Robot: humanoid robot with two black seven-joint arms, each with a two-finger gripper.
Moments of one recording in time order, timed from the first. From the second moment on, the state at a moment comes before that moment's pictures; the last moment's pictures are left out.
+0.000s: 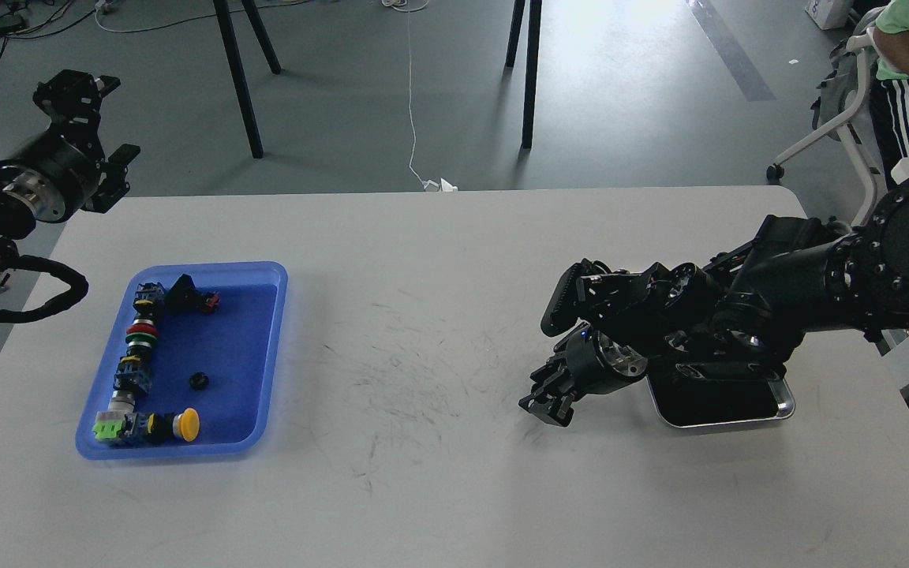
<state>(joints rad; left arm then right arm) -0.94 0.66 -0.29 -0.69 0.07 -0.19 -0.26 1.52 -0.04 -1.06 1.09 -1.12 -0.03 0.41</state>
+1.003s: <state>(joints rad) -0.93 0.66 -0.29 -0.67 0.07 -0.19 -0.26 1.55 -0.05 -1.09 1.10 -1.14 -0.02 0.42</state>
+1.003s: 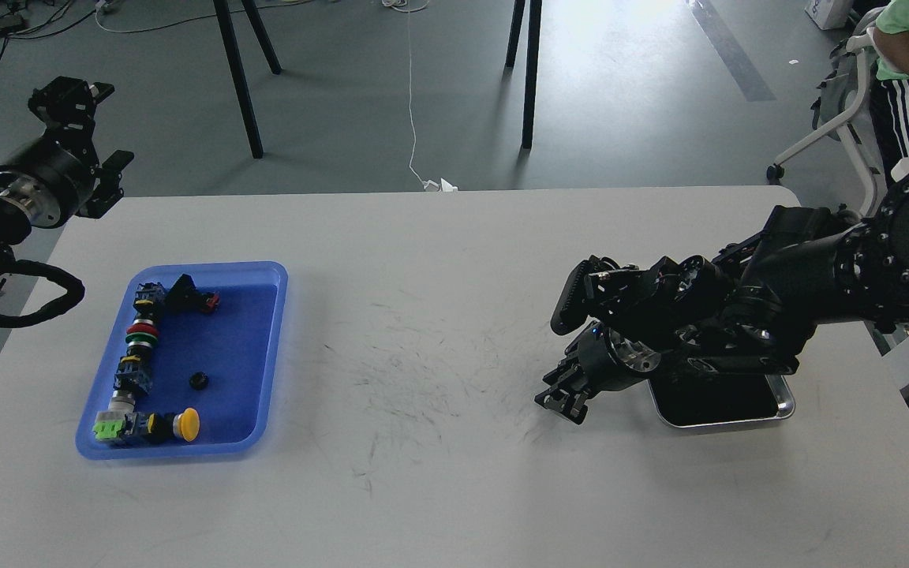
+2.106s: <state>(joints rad) -0.93 0.66 -0.29 -0.67 0.08 -0.19 -0.26 1.63 -0.43 -1.12 1.04 -1.18 -0.01 0.47</state>
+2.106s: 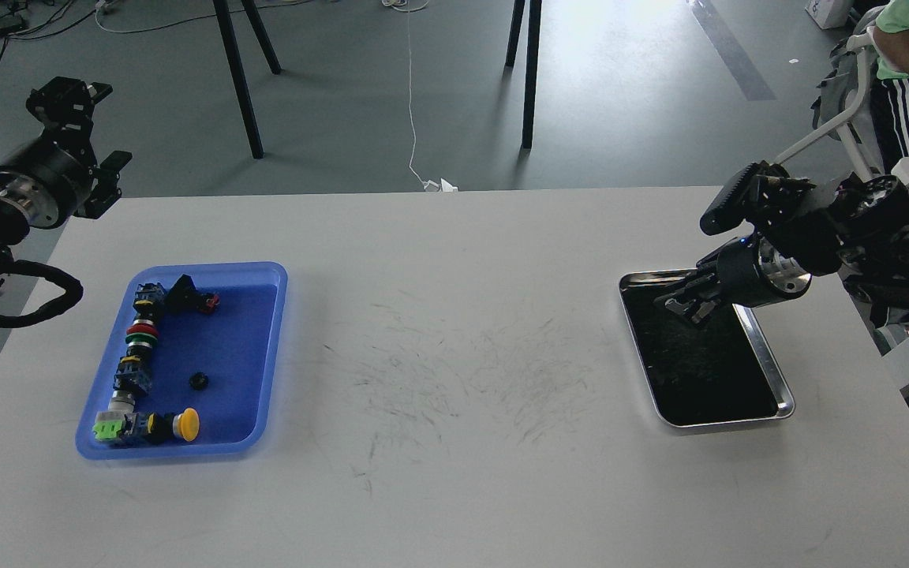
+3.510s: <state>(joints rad) -0.92 0.68 -0.30 -0.67 0.07 -0.19 -0.26 1.45 -0.45 -1.01 0.86 -1.18 -0.02 0.47</state>
